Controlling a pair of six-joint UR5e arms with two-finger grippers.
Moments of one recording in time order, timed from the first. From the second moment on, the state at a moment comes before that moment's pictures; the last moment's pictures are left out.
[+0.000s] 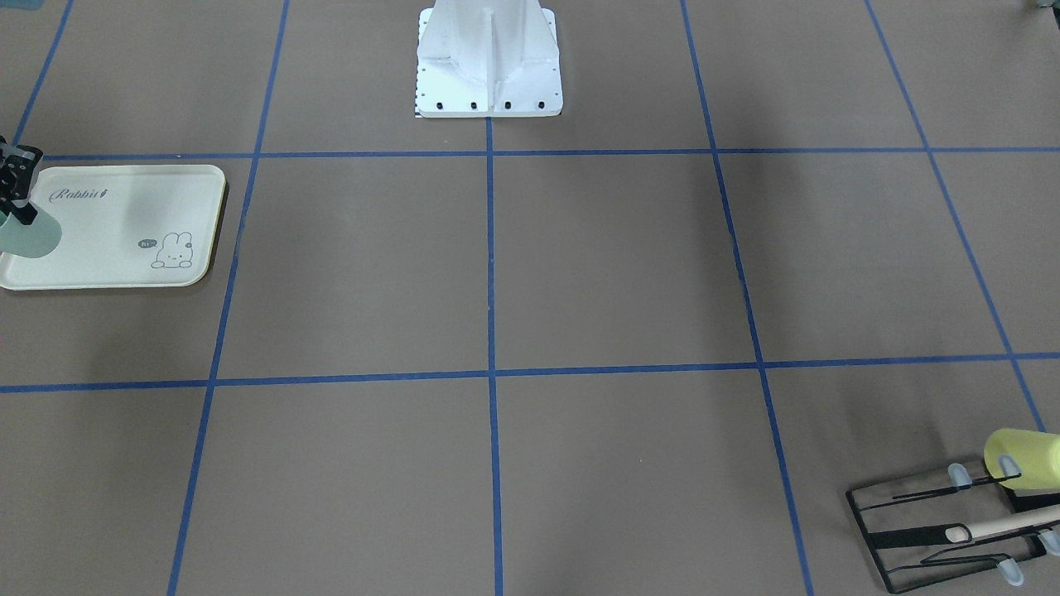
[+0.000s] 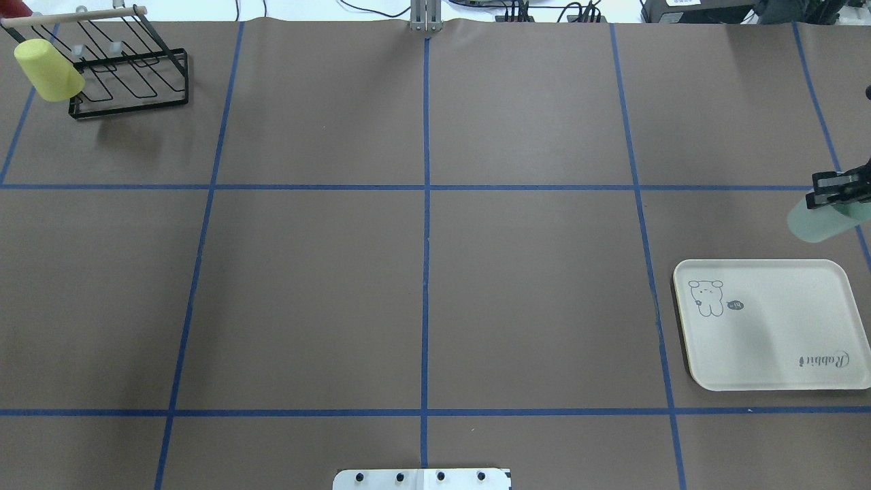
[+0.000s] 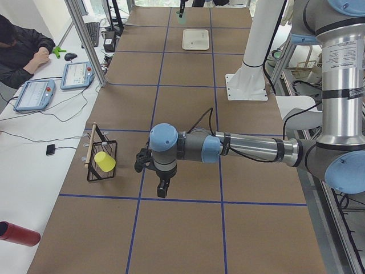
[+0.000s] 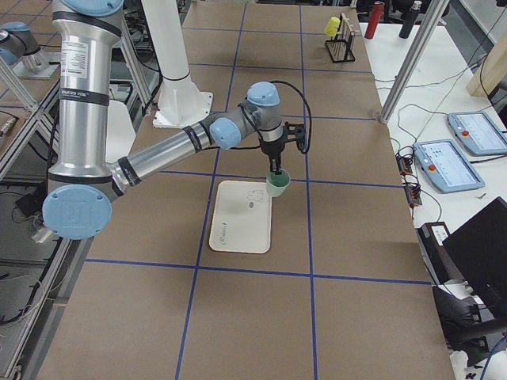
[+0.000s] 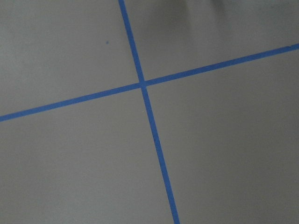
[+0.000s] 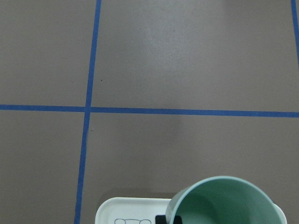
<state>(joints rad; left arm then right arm) -1.56 -1.45 -1.78 -1.55 -2.33 0.08 1.10 -1.67 2.14 -1.46 2.10 0.71</state>
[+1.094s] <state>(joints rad) -1.56 -1.43 -1.79 -1.55 -2.34 0.03 0.70 -1.78 2.14 -1.34 1.80 1.15</state>
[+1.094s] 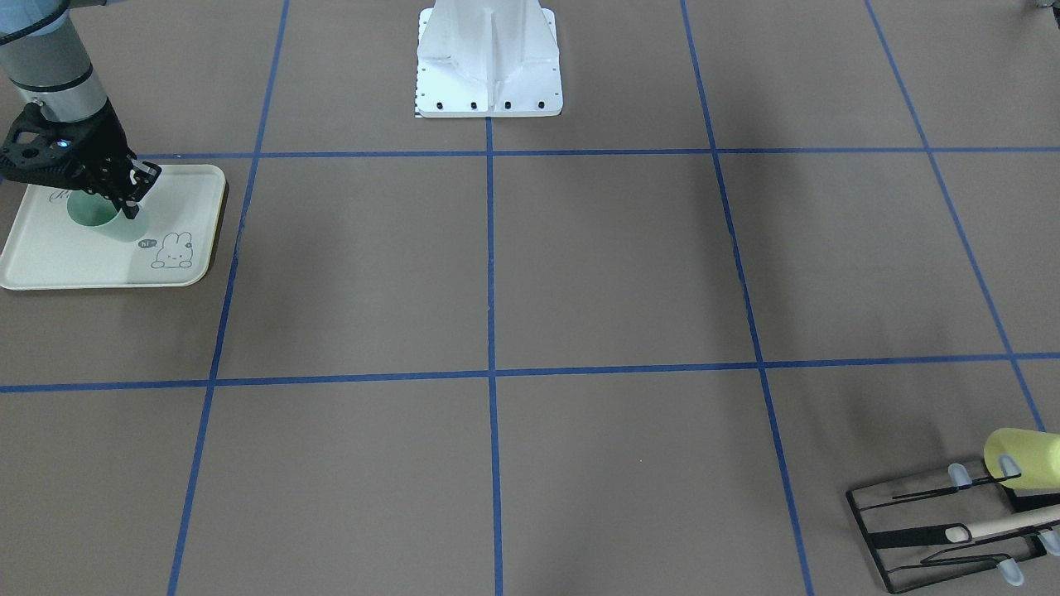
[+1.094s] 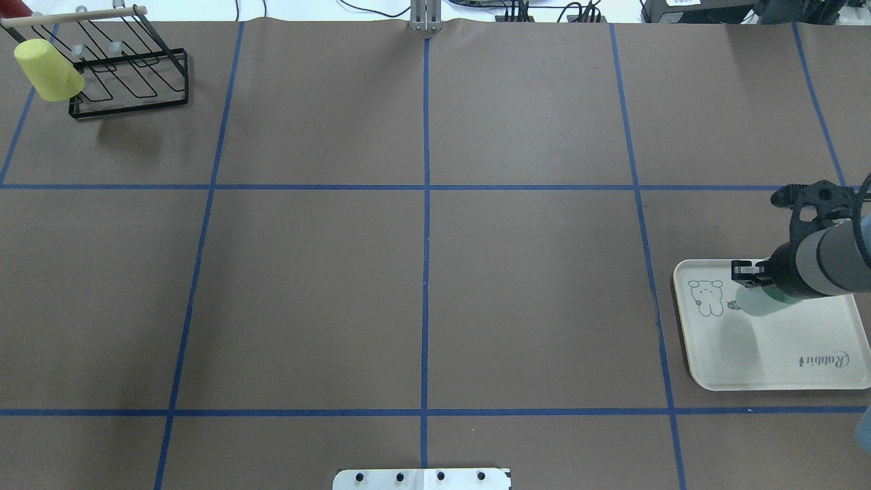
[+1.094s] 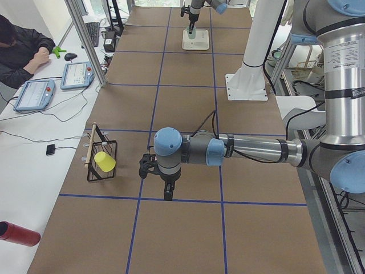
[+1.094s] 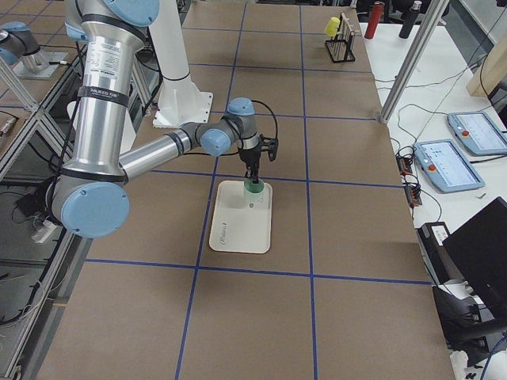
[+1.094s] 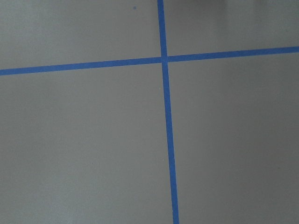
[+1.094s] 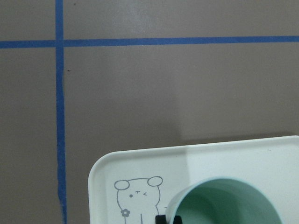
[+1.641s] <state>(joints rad) -1.56 -1.43 -1.79 -1.55 -2.34 0.03 0.64 -1.86 2.13 -1.30 1.72 1.25</state>
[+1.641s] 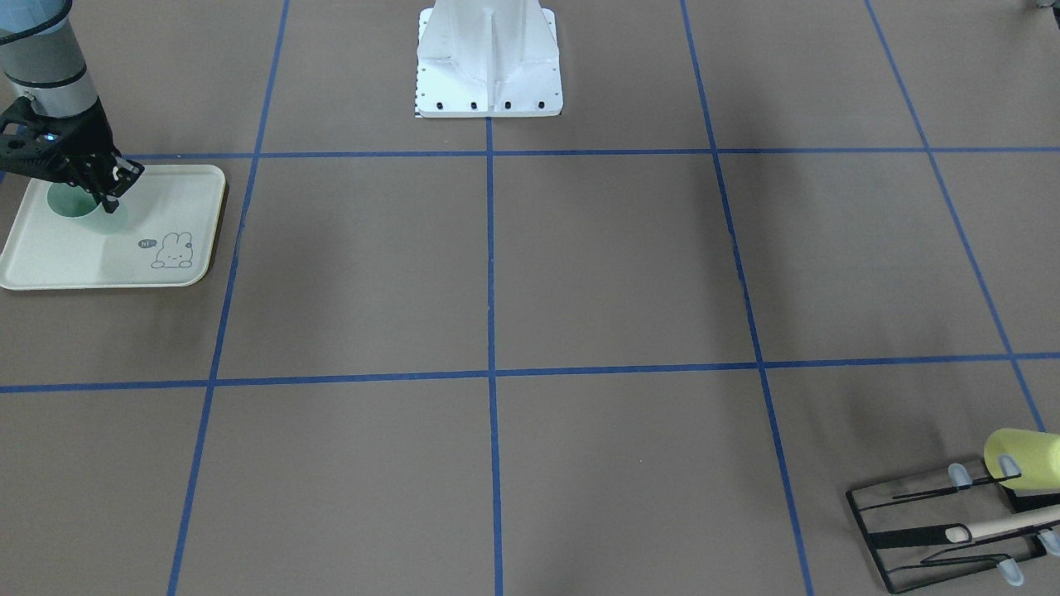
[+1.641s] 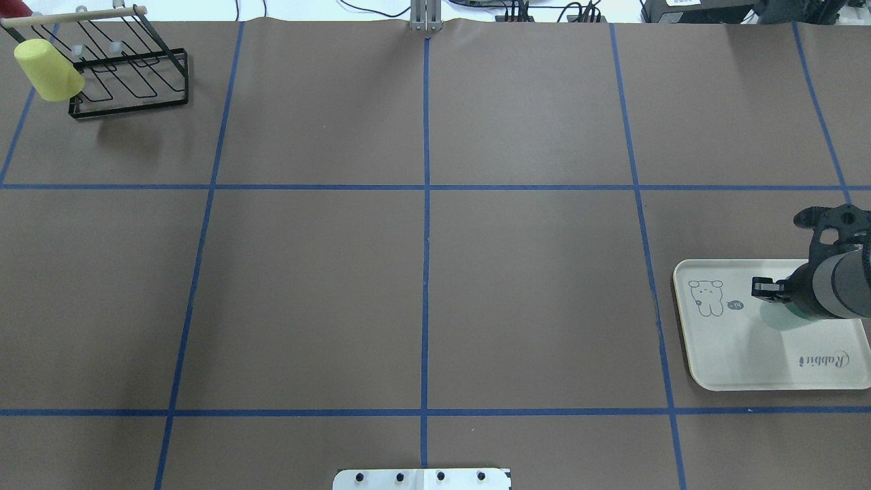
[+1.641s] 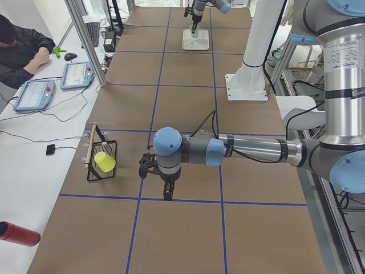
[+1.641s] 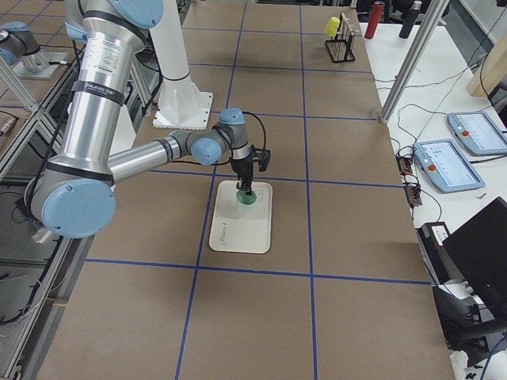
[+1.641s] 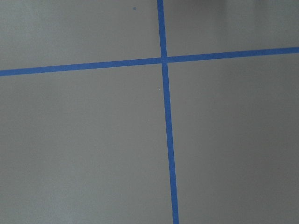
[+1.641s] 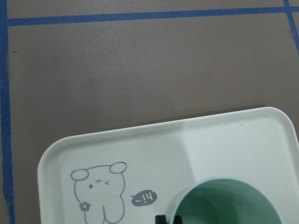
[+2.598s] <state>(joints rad) -1.56 -1.43 -1.79 -1.55 -2.34 0.03 0.59 -1.85 2.11 -1.20 1.68 1.32</state>
